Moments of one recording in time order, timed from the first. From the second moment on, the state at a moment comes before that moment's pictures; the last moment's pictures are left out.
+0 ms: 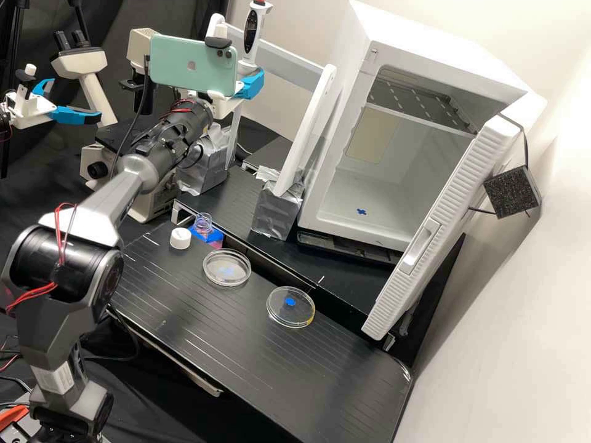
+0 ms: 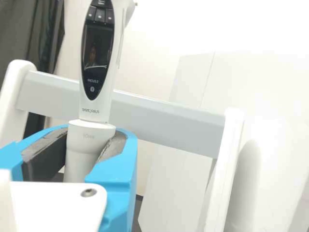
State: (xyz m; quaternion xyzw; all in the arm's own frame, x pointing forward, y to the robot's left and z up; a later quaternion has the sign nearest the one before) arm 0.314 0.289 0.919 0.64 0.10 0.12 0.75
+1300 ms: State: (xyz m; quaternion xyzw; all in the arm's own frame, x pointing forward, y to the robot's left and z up) arm 0.344 0.275 0.903 0.64 0.10 0.06 0.76
